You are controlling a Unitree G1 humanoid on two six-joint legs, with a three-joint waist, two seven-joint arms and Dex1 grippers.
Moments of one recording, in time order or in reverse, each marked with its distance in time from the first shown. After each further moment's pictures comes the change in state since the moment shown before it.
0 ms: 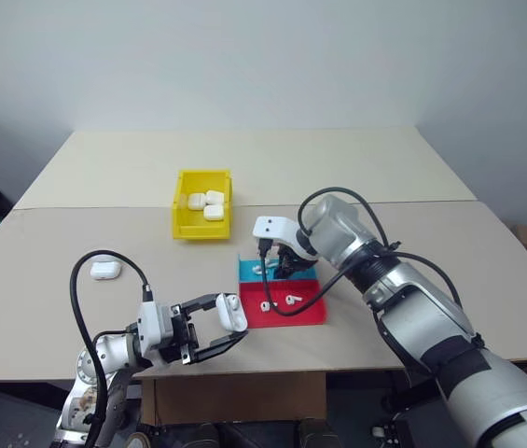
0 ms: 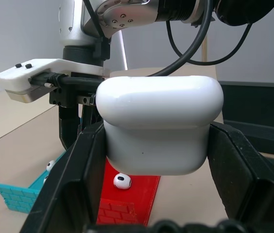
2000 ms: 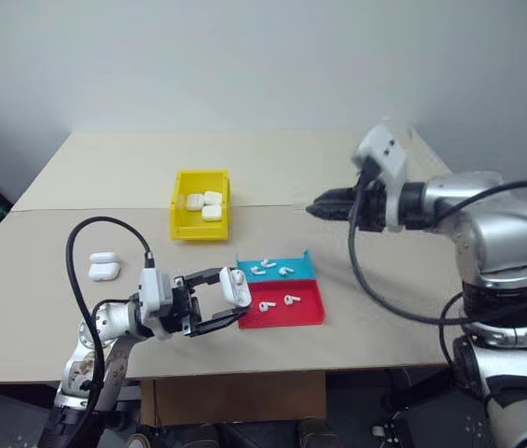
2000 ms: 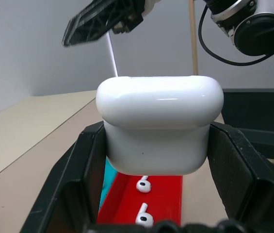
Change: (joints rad) left arm -0.170 0.053 0.003 0.021 -0.062 0.113 -0.038; right arm 0.308 -0.362 -0.531 -0.962 0.441 0.348 -0.197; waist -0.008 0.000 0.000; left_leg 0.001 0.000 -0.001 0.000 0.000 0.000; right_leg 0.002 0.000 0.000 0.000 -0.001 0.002
